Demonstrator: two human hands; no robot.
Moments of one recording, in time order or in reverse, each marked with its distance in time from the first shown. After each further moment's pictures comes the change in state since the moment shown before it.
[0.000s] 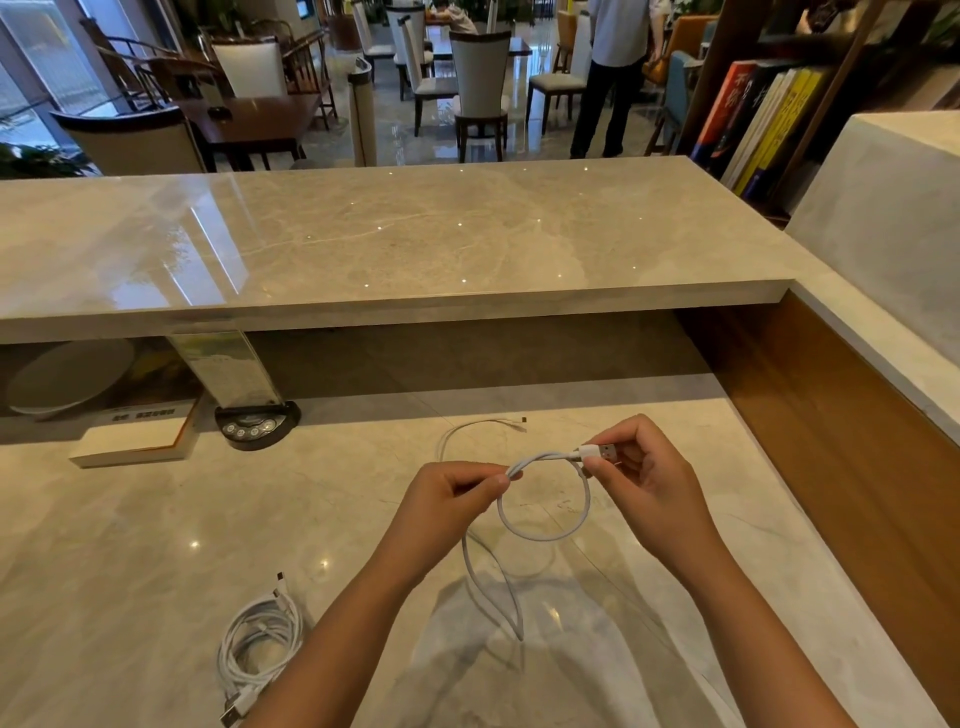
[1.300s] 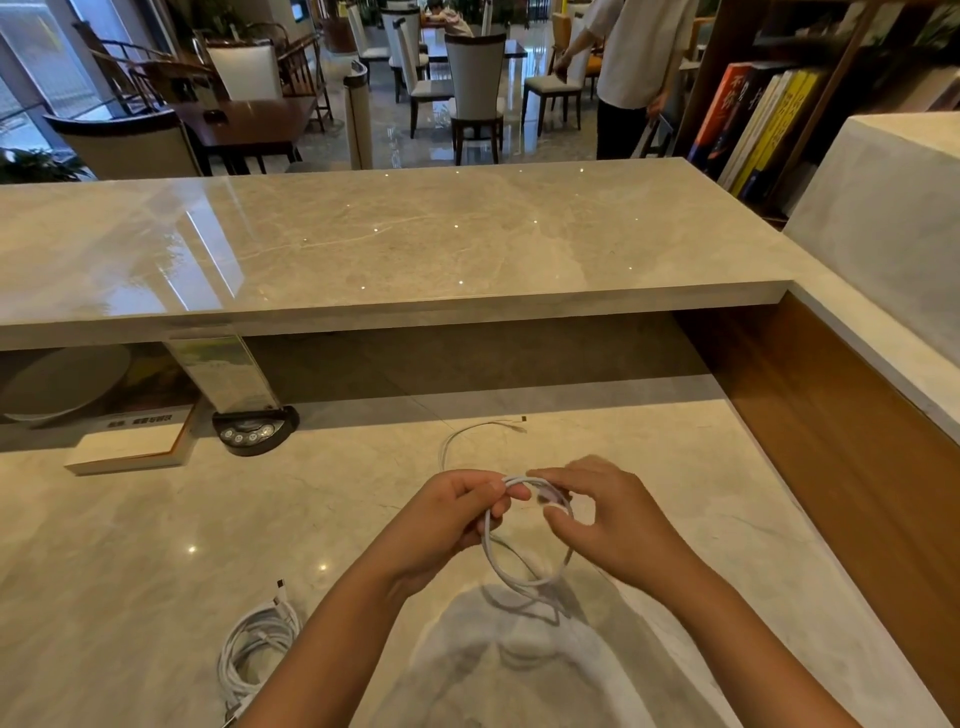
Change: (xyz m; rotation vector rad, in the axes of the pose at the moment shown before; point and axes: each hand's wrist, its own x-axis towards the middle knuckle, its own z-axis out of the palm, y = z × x) left_hand 0.003 0.003 -0.005 -0.269 -0.263 -0.193; right_hand -0.002 -0.001 0.022 -0.373 -0.275 -0.206
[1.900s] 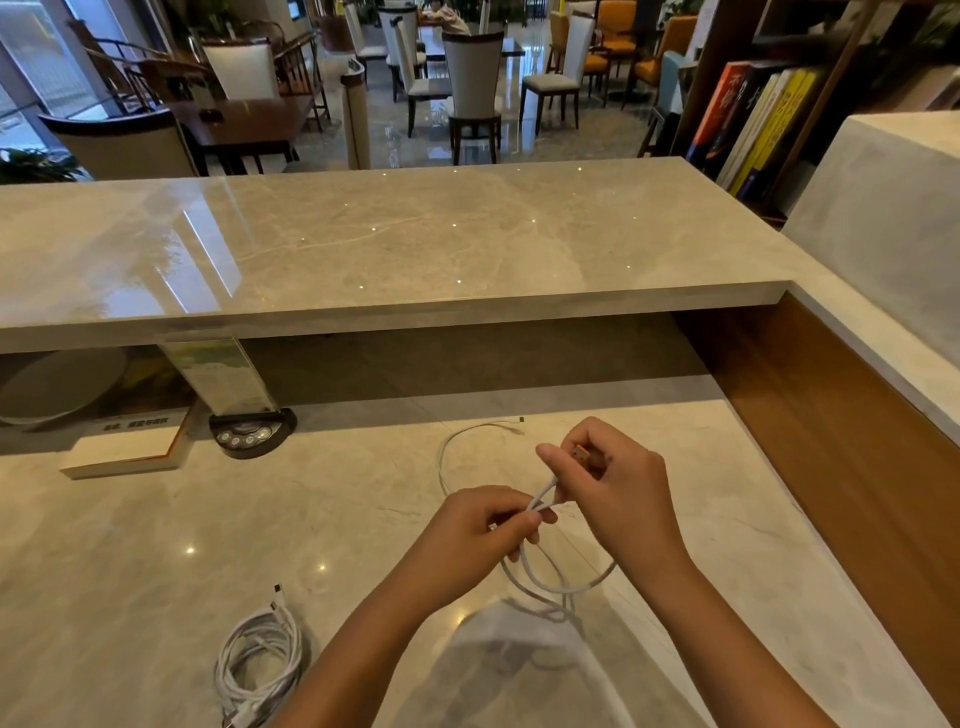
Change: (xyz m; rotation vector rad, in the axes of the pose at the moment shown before) left_hand 0.000 -0.011 0.012 0.499 0.033 0.260; right_hand 0.012 -0.028 -0.008 0.226 0.336 0.189
